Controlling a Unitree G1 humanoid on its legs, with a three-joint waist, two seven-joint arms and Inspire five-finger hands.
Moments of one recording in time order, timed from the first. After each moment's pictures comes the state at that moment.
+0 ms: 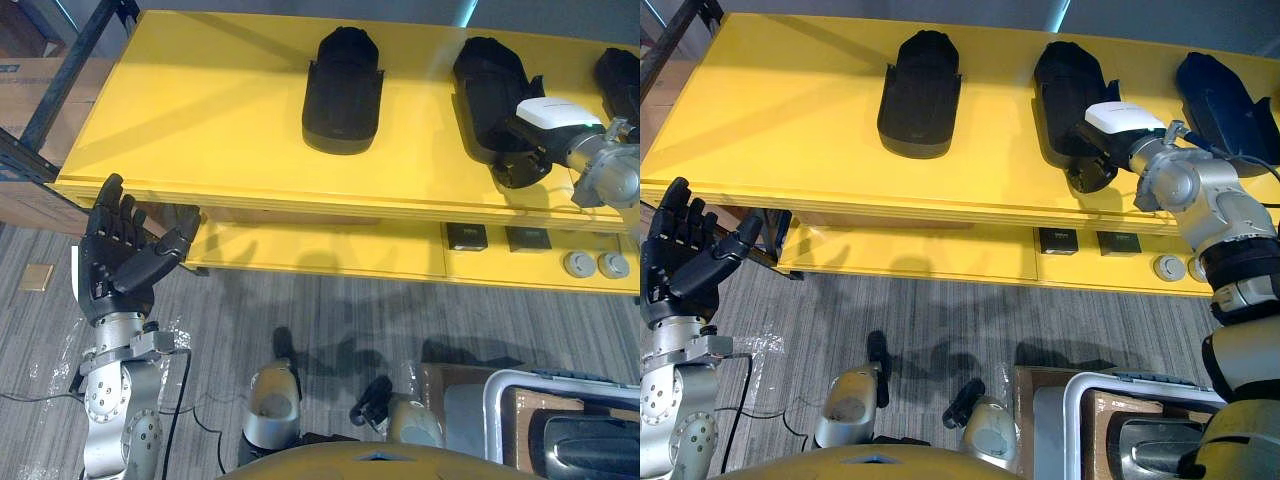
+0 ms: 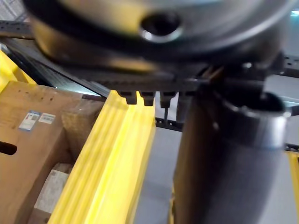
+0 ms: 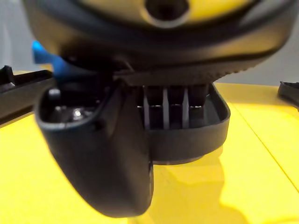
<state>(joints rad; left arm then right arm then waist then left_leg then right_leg) 0.32 0.25 0.24 -0.30 -0.59 -0.24 0.09 -0.90 -1.09 0.52 0.67 -0.41 -0.25 0.22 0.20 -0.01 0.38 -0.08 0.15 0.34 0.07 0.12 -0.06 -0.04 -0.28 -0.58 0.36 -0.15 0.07</state>
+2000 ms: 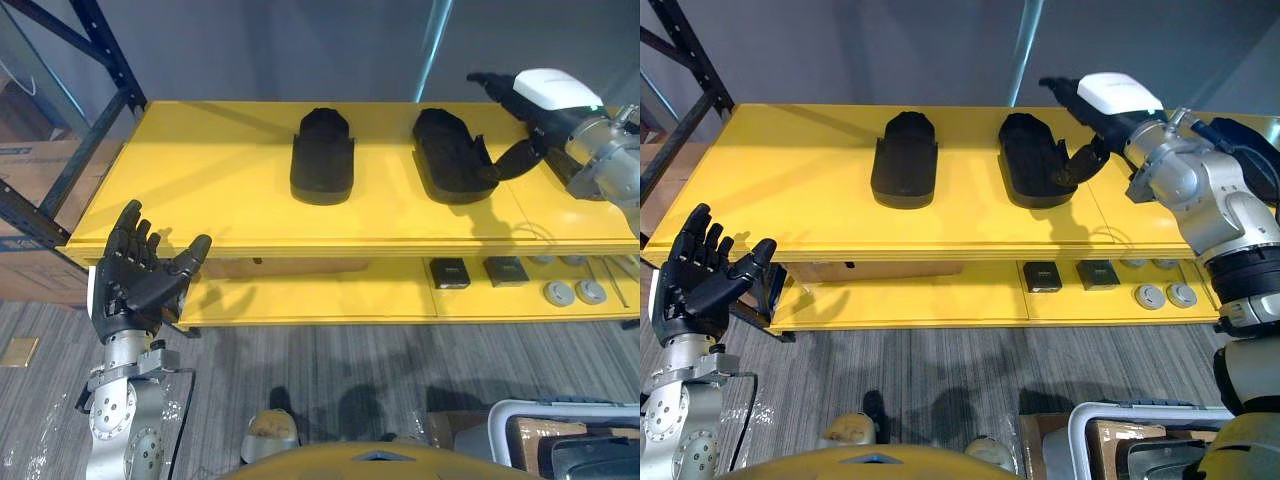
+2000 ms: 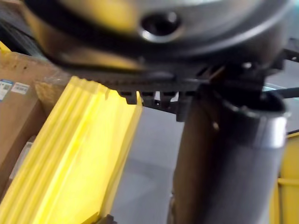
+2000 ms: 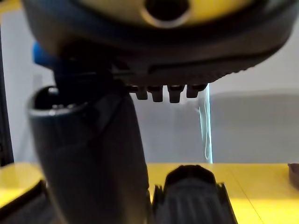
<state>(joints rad) 0.40 0.24 0.21 -0.27 -0.58 -0.24 0.06 -0.78 -1.12 0.33 0.37 -0.26 -0.18 0.16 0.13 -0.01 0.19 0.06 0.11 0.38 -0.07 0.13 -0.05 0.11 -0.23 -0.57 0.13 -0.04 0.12</state>
